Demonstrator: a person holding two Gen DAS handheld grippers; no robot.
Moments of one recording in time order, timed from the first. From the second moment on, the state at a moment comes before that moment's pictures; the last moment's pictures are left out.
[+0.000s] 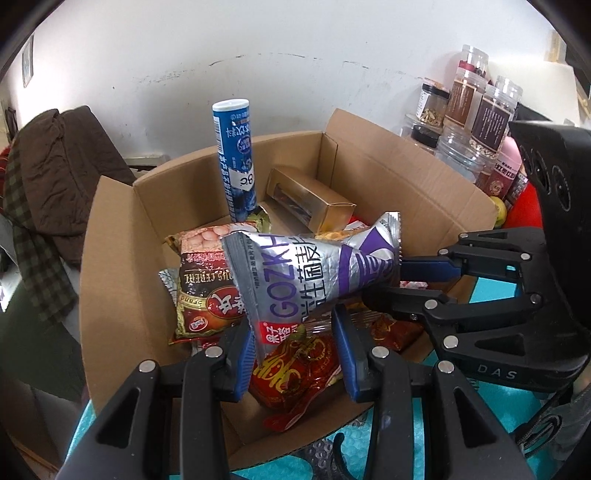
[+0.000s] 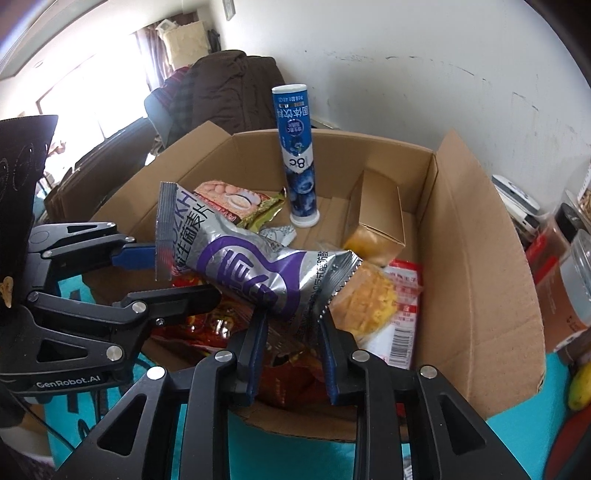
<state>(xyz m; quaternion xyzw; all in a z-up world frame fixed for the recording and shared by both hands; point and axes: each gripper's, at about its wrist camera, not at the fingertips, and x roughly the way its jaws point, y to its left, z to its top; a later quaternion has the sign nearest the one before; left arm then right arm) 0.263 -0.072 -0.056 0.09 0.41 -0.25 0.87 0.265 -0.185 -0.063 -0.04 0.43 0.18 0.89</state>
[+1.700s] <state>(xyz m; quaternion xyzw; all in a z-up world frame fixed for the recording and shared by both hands) 0.167 -0.036 0.076 0.08 0.28 -0.16 0.94 0.149 -0.180 0.076 -0.04 0.29 0.08 0.95</state>
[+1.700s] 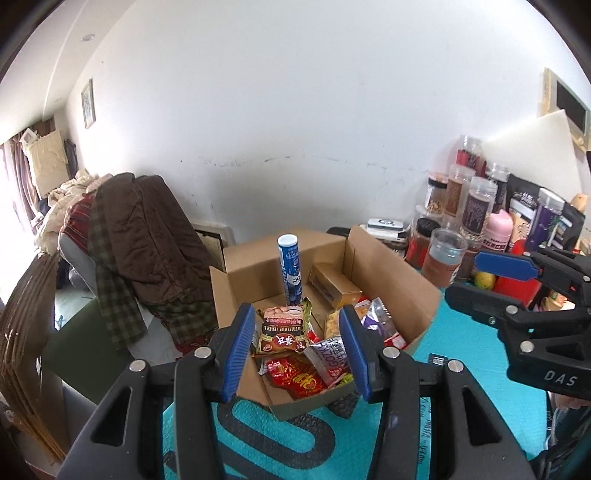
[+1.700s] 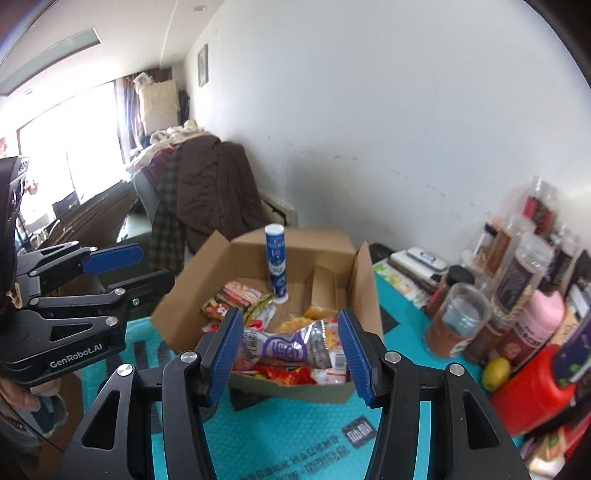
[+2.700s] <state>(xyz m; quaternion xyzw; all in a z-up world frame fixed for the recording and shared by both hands) 0.041 -0.007 0.068 0.05 0.27 -0.14 0.95 0.014 -0.163 0.064 0.00 0.26 0.01 0.96</state>
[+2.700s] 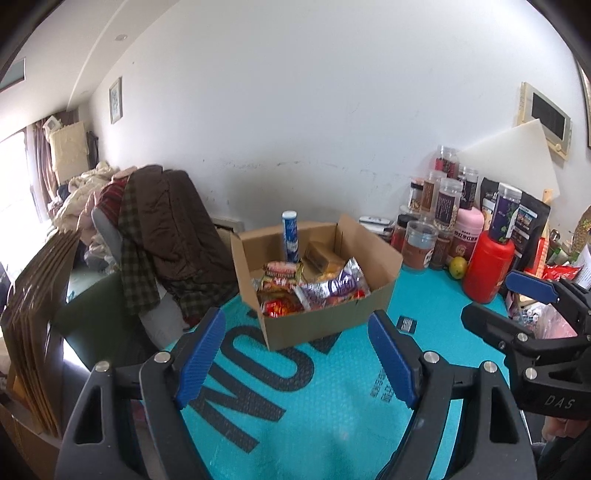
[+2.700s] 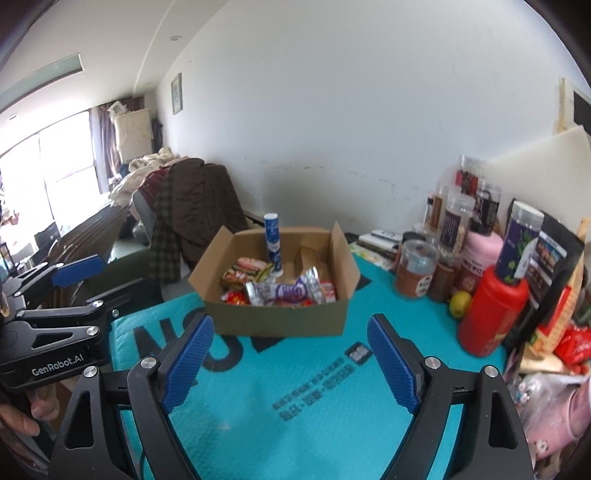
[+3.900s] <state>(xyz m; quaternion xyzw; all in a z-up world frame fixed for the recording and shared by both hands) 0.063 -0.013 0.050 0.02 0.30 -0.09 0.95 0.042 -0.161 0.052 -0.04 0.26 0.10 0.96</state>
